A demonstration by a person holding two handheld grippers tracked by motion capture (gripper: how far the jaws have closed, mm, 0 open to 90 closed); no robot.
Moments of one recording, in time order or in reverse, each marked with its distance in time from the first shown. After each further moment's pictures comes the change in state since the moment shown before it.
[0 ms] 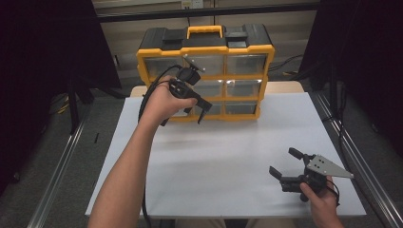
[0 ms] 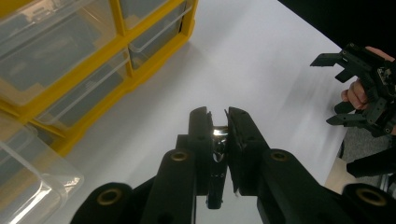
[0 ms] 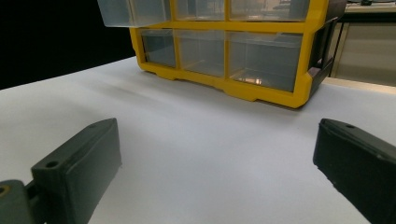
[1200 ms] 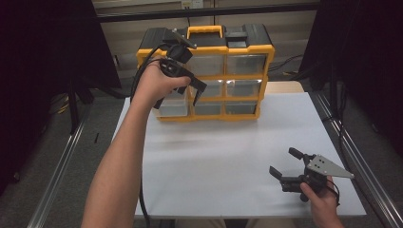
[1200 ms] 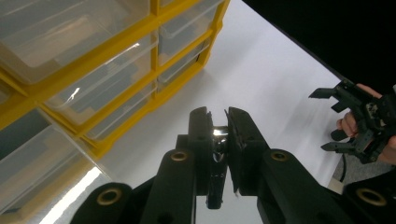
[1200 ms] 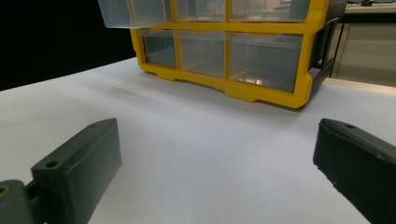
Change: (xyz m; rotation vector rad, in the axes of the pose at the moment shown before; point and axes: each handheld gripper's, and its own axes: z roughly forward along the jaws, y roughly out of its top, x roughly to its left) left arm 0.011 0.026 -0.041 -0.065 0.033 -0.072; right arm 0.001 0.000 0.000 -0.008 -0.001 0.017
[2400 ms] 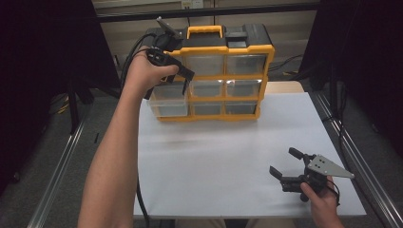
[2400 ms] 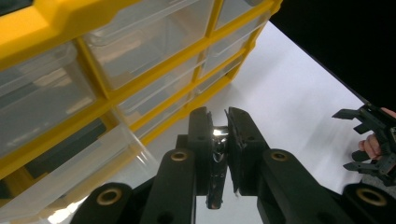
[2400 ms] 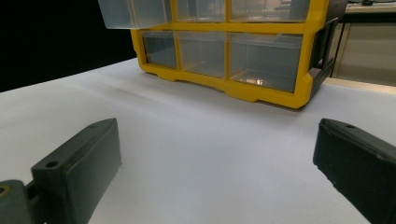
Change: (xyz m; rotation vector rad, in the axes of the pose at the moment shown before) left arm 0.026 0.003 -0.023 -0.049 0.088 -0.046; right arm -0.001 0.000 -0.001 0.000 0.003 -0.003
